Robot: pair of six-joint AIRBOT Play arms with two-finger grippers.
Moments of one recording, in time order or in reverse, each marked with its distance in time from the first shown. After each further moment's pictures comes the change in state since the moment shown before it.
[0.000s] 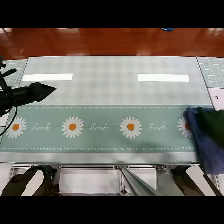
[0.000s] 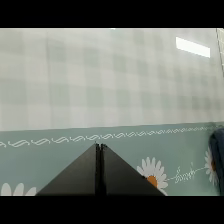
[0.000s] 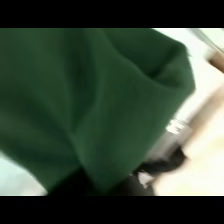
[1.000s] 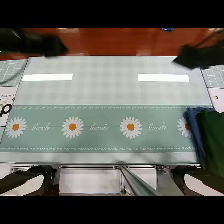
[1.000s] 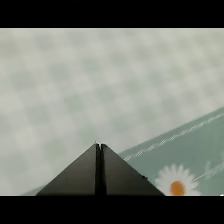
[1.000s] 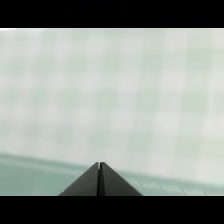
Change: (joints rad) left arm -0.388 -0.437 0.768 0.547 -0.148 -0.314; right arm 1.133 -0.318 0.256 0.418 -0.627 -0.027
